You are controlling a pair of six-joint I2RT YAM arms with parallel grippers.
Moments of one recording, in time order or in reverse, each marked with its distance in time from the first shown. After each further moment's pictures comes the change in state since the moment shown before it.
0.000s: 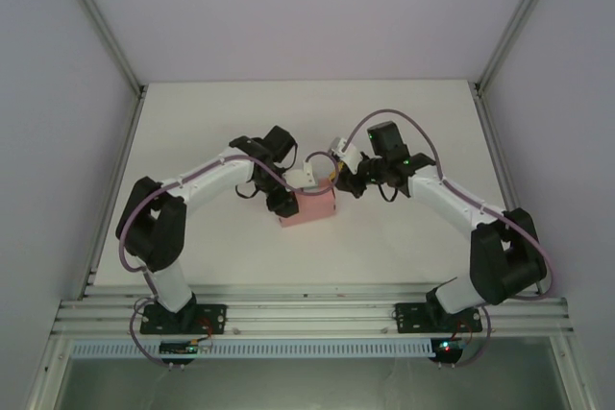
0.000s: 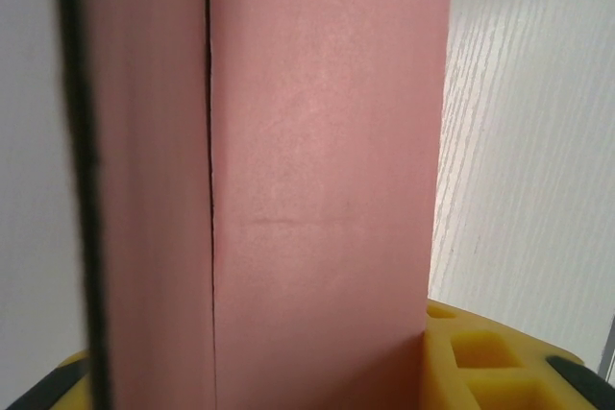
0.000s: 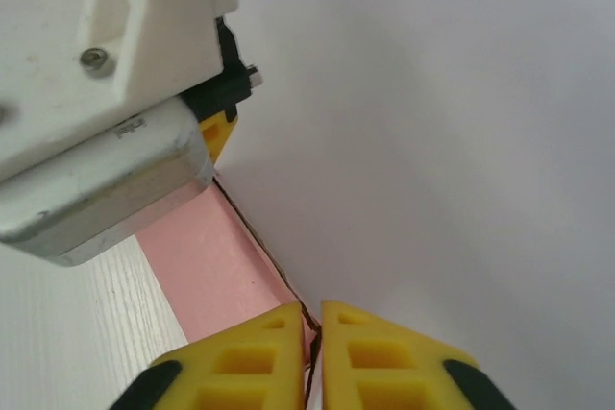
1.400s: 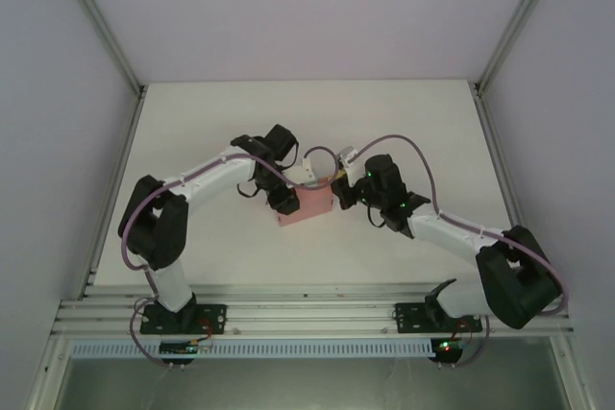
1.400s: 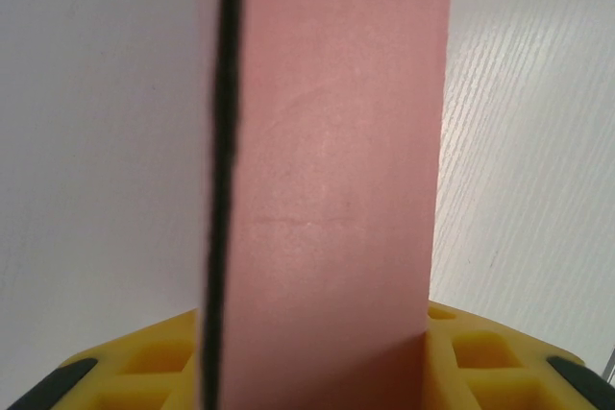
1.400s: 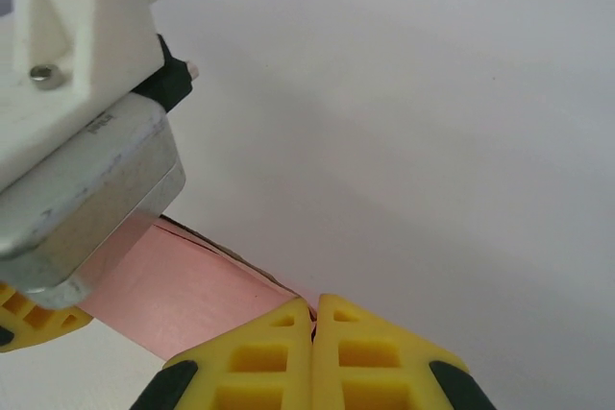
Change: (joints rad) left arm 0.001 0.019 0.019 0.011 -0.044 -0.106; right arm 0.136 -0.140 -0.398 0.613 0.334 0.485
